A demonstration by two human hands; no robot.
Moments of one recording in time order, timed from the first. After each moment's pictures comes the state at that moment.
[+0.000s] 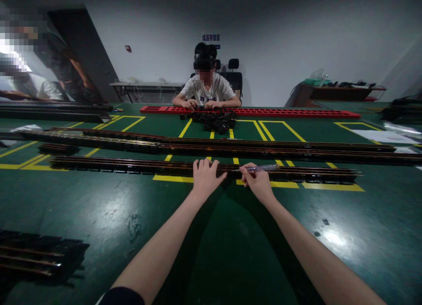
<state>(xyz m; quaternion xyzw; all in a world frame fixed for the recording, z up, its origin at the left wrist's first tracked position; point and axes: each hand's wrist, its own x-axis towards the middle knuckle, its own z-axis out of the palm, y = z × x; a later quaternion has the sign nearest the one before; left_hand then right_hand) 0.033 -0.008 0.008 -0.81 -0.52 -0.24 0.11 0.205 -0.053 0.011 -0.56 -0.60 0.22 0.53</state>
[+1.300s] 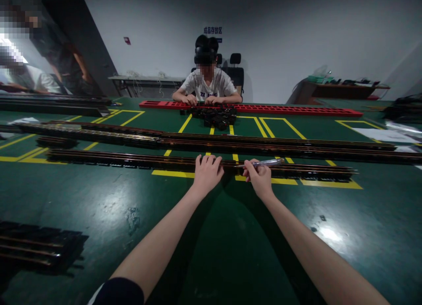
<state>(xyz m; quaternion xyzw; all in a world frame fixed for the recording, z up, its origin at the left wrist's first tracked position) 0.034 -0.007 0.000 -0.84 -0.48 -0.25 0.10 0.206 -0.053 0.009 -0.57 -0.53 0.25 0.58</state>
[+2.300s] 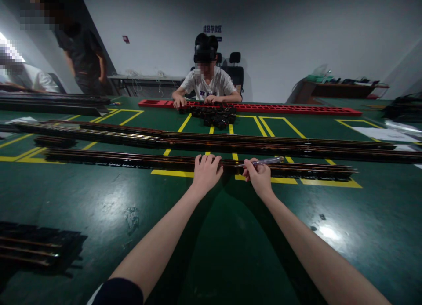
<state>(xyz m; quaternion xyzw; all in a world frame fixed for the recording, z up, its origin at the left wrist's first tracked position) 0.034 -0.008 0.004 -0.84 -0.48 -0.24 0.09 0.202 -0.053 0.009 -0.57 -0.51 0.24 0.60</state>
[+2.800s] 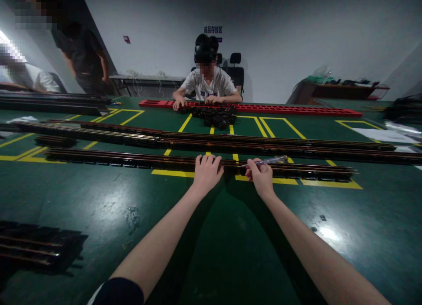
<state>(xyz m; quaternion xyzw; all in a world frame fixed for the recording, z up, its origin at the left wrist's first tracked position) 0.032 -0.009 0.004 -0.84 -0.48 -0.24 0.08 0.206 -0.051 0.006 -0.59 -0.47 0.25 0.61</state>
